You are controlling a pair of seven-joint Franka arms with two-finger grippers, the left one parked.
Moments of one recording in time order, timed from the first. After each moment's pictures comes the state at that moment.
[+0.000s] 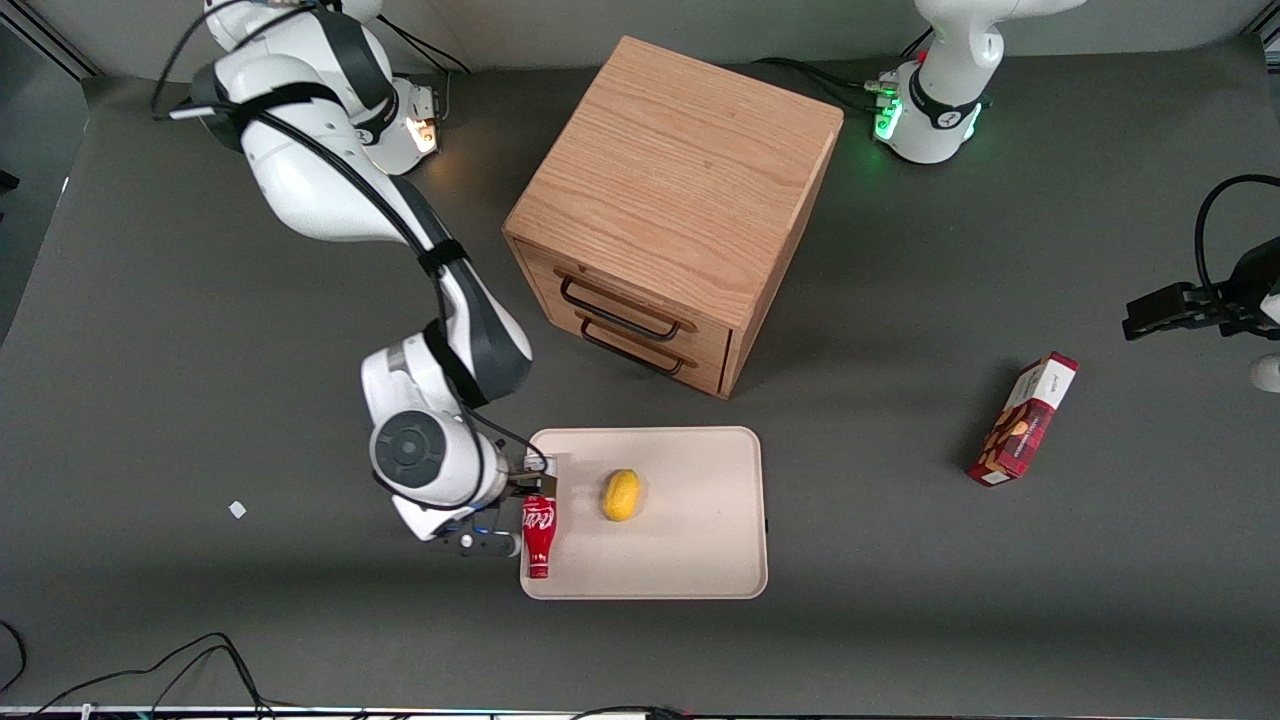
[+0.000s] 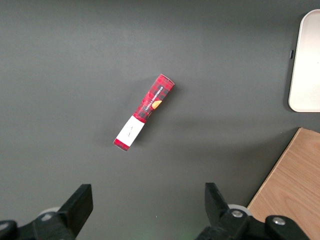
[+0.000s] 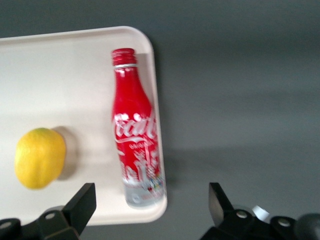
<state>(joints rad) 0.38 0.86 0.02 -1.08 0.02 1.89 0.50</state>
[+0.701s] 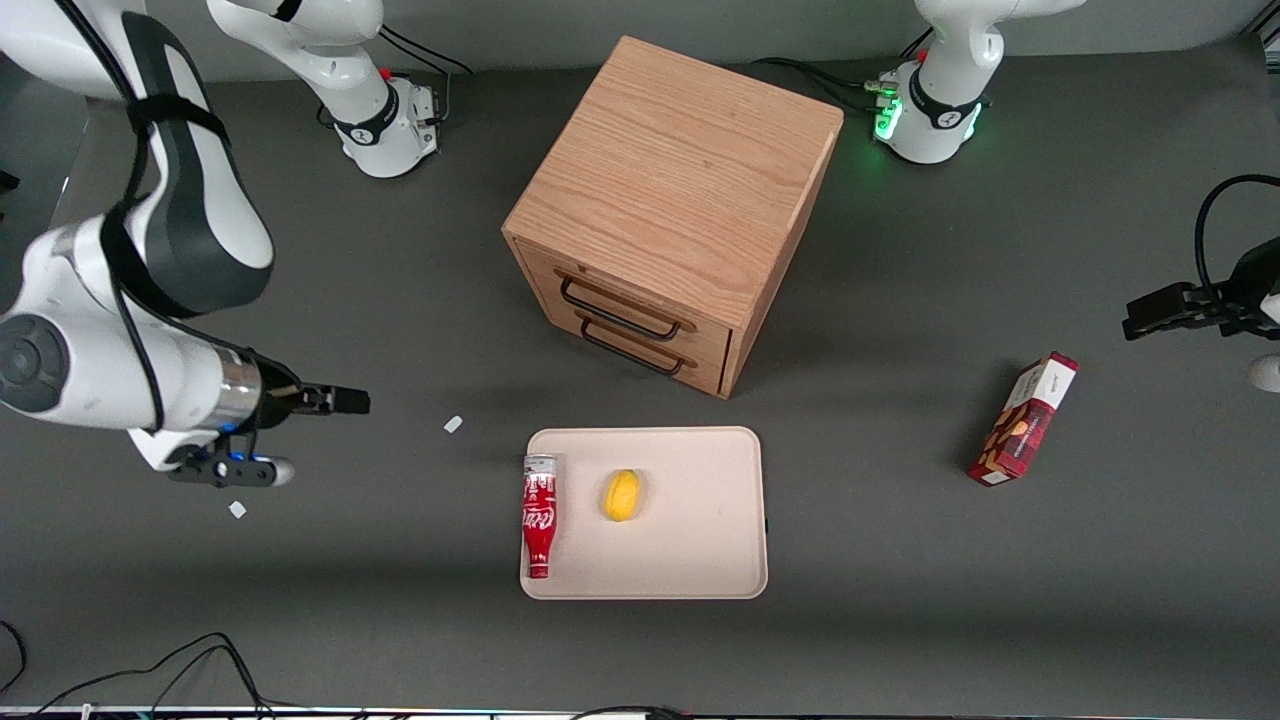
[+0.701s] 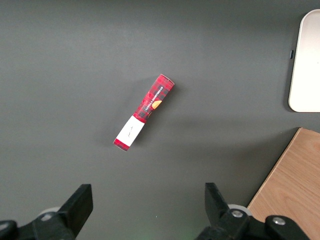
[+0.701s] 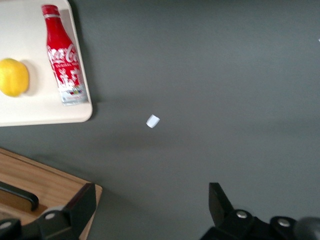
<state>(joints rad) -0.09 0.35 0.28 -1.50 0.02 1.67 0.27</state>
